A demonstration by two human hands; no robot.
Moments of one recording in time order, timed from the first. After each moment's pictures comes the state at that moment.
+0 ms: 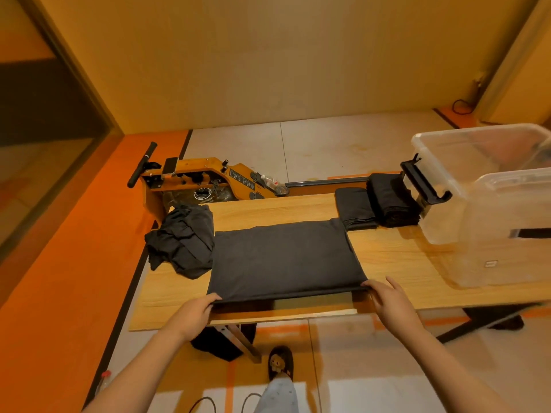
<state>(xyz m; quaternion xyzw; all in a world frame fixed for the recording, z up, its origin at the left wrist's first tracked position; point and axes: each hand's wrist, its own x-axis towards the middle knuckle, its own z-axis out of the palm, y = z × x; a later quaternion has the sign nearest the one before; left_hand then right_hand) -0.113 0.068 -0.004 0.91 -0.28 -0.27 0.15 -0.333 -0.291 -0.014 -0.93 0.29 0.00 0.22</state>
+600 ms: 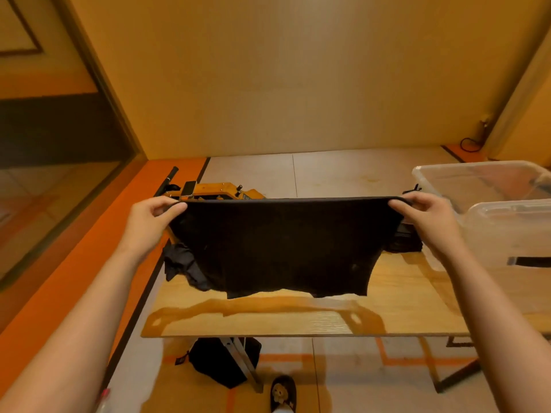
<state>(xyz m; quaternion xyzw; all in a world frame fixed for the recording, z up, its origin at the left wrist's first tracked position) -0.076 0.066 0.215 0.83 -0.19 0.02 0.52 -0.291 -0.336 0.195 -0.79 0.18 -0.29 0.51</state>
